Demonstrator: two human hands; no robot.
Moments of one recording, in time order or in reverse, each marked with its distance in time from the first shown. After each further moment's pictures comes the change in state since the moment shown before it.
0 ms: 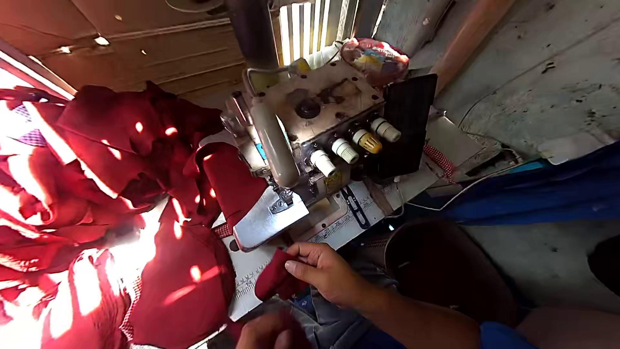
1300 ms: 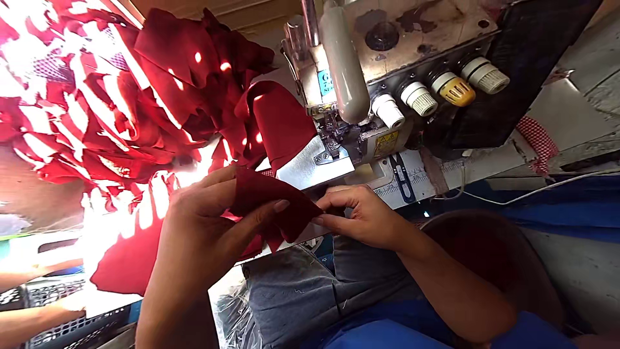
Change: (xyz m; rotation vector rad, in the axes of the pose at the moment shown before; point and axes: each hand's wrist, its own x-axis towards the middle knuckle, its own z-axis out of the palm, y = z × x) left_hand 0.099 0.005 -0.081 0.198 -0.005 0.152; right_hand 0.031 -0.031 -0.023 -0.522 -0.250 -0.183
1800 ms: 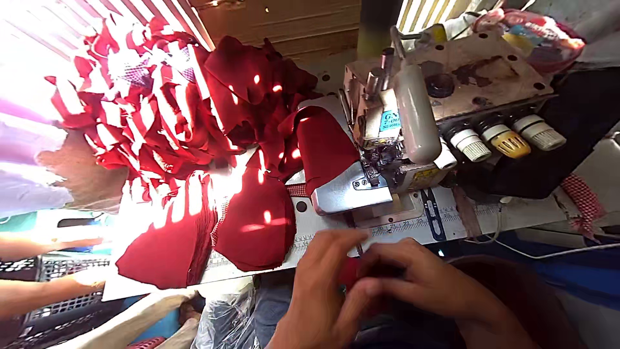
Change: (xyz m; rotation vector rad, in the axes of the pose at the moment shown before) left_hand -0.050 0.022 0.098 -0.209 0.101 -0.012; right_hand -0.031 -0.015 -0.014 -0.045 -0.265 -0.056
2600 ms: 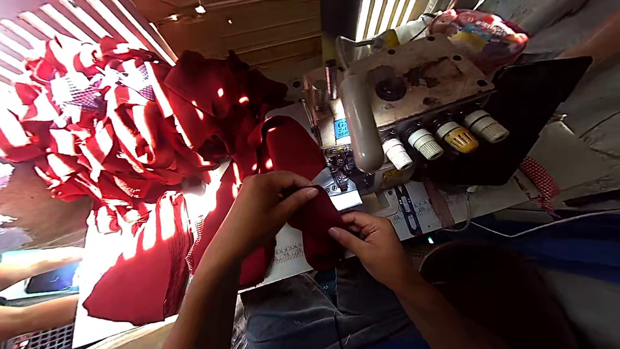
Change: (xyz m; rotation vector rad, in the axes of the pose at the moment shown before) left_hand 0.110 -0.042 -0.064 0.215 -0.245 -0.088; right_hand 0.030 0.021 0.026 0.223 0.685 0.110
